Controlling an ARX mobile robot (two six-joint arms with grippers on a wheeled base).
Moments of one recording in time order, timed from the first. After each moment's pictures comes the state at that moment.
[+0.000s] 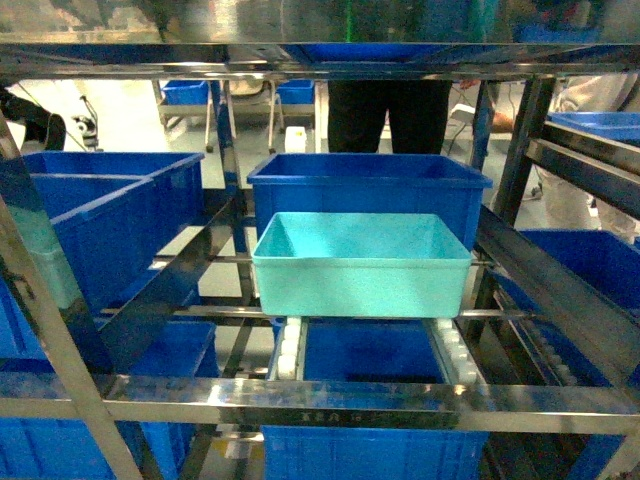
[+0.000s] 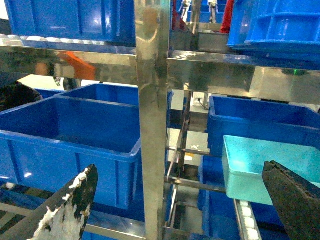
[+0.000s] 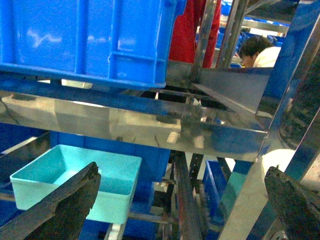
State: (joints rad) left arm -0.34 0.62 0.36 0.18 -0.57 -0.07; right arm -0.05 0.94 0.45 0.54 -0.11 -0.10
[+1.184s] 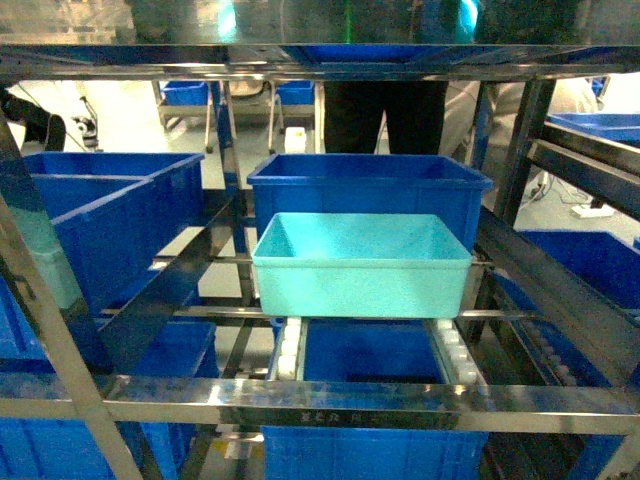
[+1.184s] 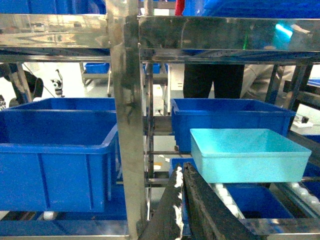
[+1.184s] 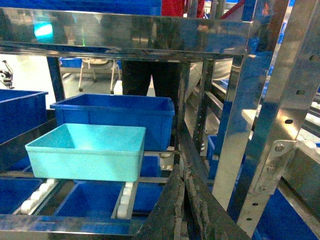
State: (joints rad) left arm 0.00 0.13 0.02 0.11 0.00 -0.01; right arm 0.00 0.37 0.01 0.37 0.00 -0.02
